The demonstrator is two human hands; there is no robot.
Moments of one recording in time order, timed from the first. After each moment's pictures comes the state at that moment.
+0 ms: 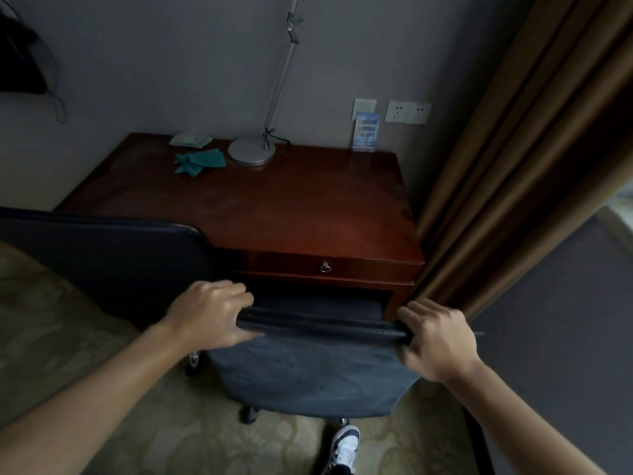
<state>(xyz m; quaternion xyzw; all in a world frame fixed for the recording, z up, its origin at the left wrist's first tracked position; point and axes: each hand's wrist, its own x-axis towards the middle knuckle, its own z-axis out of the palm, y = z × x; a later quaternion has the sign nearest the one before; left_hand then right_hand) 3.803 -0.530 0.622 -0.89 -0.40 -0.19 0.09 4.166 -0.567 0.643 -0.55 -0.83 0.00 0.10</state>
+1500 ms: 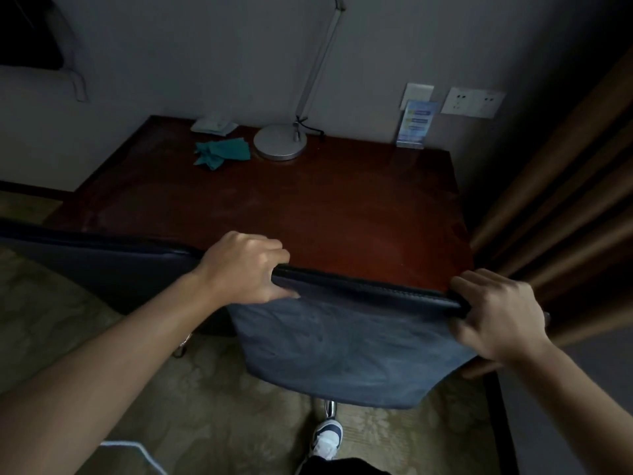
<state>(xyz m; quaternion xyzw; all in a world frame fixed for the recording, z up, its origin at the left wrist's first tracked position) 3.800 -0.372 0.625 -0.88 -0.43 -0.18 0.09 4.164 -0.403 0.649 -0.51 -0.85 -0.03 0.11</state>
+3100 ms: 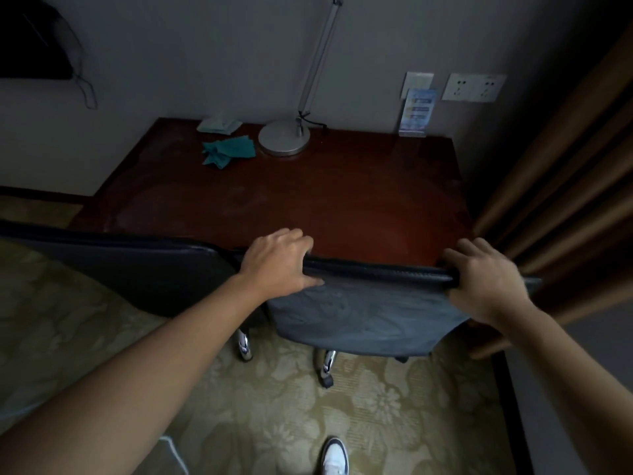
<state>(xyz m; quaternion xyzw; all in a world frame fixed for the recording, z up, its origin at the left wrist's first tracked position) 3.830 -0.371 0.612 -0.82 -0.56 -0.09 0.02 4.163 -0.380 0.635 -0.60 -0.80 -0.03 -0.04</state>
